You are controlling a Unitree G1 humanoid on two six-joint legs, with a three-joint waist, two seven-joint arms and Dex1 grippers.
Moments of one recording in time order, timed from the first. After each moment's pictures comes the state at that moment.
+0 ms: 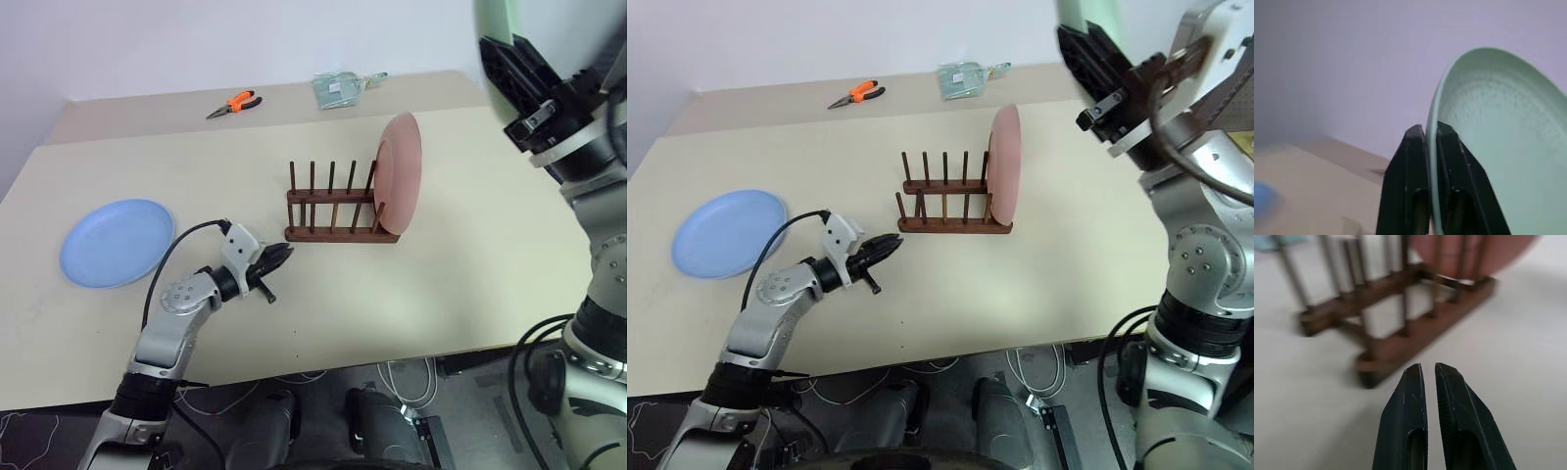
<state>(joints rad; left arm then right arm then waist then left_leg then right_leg) -0.23 0.39 -0.07 -0.08 -0.24 0.24 -0.65 -0.68 -0.53 -0.40 -0.45 0.90 0.68 0.41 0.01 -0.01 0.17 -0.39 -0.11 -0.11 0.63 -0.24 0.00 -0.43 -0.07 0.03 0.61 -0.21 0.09</state>
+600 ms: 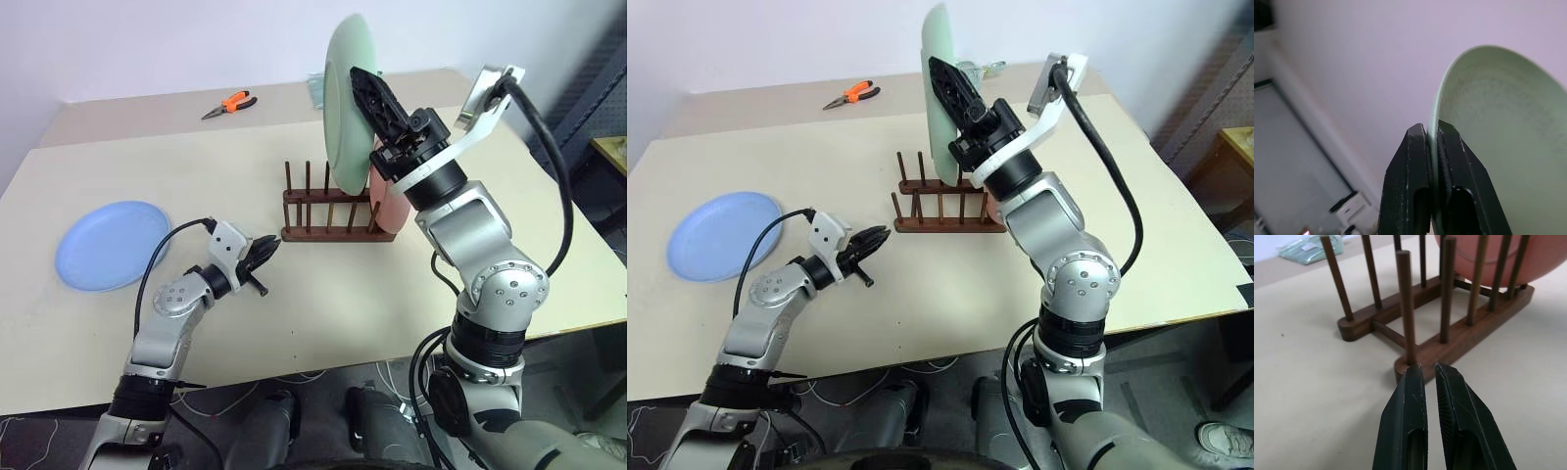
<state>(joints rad) -0.20 0.38 -0.05 -0.06 -0.23 0.18 -0.63 -0.64 -0.07 -0.15 -0.45 1.28 0.64 -0.16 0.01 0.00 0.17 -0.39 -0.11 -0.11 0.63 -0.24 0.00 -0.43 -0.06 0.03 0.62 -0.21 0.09</state>
